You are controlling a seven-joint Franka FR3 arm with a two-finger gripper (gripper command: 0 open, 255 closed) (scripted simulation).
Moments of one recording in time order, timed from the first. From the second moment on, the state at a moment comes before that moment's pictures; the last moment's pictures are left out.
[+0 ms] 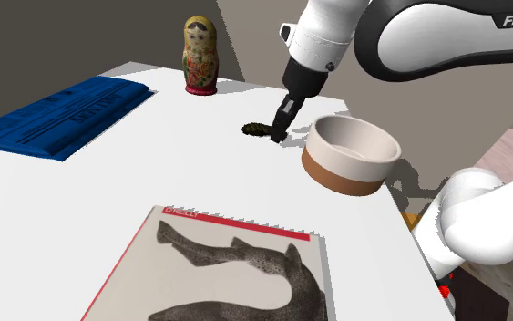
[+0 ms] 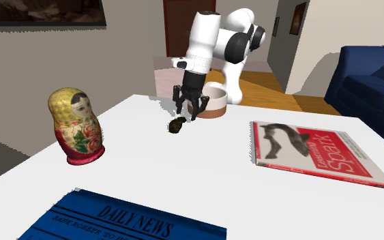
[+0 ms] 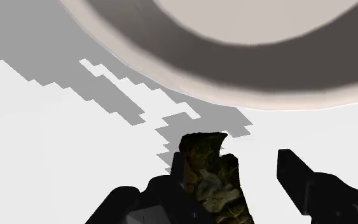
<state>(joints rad) 0.21 -0.57 0.36 -2.34 0.04 1.98 0.05</state>
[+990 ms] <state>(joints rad) 0.25 -0.40 0.22 -2.29 0.14 2.05 -0.25</state>
